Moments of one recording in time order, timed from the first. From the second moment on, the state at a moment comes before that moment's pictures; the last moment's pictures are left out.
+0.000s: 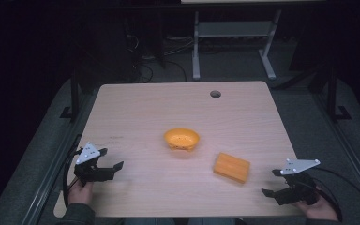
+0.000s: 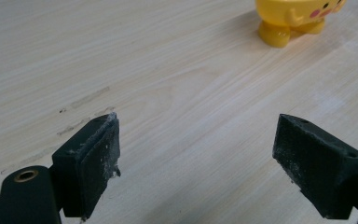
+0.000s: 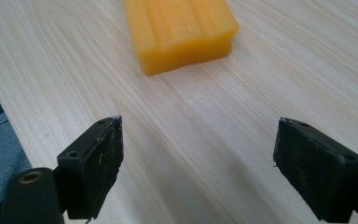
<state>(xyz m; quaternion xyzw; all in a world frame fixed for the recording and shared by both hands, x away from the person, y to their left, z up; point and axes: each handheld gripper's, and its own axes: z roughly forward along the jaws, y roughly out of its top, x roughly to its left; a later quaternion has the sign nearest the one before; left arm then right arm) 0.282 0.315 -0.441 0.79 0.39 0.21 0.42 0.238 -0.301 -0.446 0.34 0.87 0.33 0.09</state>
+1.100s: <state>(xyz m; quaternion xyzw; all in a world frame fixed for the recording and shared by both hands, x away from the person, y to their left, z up) 0.273 0.325 -0.442 0.78 0.40 0.22 0.42 0.294 -0.235 -0.411 0.26 0.92 0.29 0.08</state>
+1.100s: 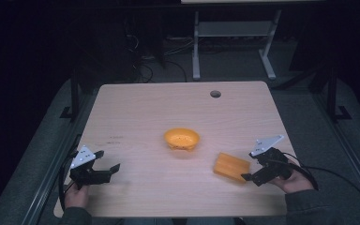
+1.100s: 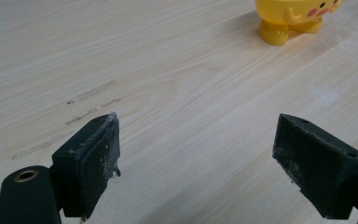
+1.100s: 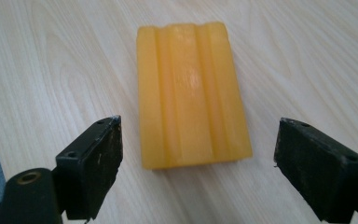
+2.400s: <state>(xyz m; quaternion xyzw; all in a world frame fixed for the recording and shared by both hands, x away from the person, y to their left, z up) 0.273 0.324 -0.444 0.79 0.39 0.21 0.42 0.328 -0.185 -0.437 0.21 0.95 0.21 0.05</state>
